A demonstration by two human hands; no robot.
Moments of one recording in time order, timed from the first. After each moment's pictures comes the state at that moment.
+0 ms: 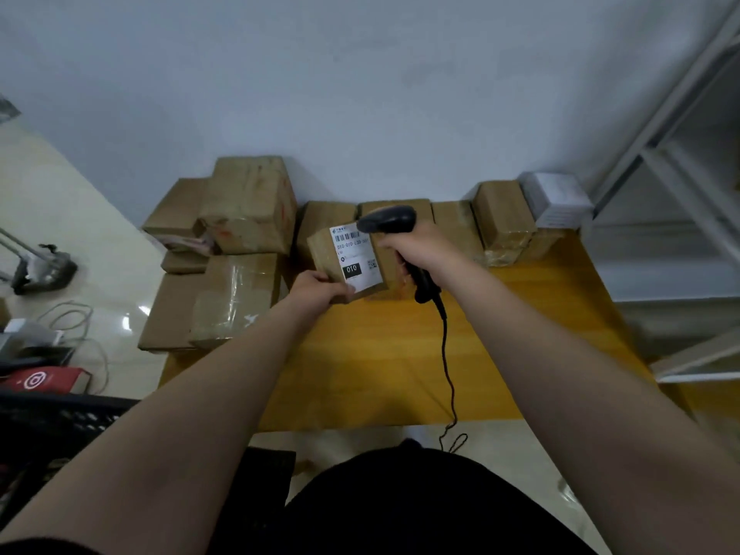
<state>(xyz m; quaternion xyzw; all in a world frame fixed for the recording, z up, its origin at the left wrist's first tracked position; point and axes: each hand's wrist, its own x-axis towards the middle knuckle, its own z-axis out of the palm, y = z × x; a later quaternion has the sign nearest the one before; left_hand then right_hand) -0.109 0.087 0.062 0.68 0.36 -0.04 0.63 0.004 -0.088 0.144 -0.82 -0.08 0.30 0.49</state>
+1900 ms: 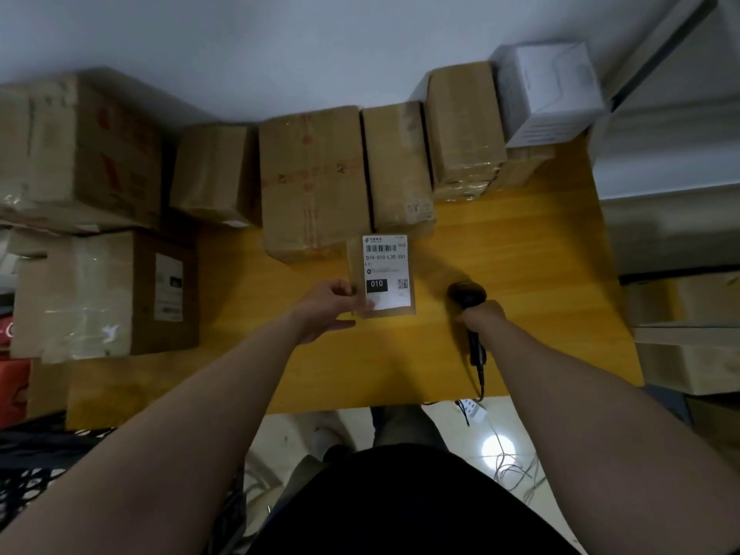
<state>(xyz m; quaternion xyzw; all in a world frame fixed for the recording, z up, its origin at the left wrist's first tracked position) 0.037 -0.063 -0.065 0.60 0.38 -0.30 0.64 0.133 -0.333 -0.145 -0.80 0.27 0.46 0.25</state>
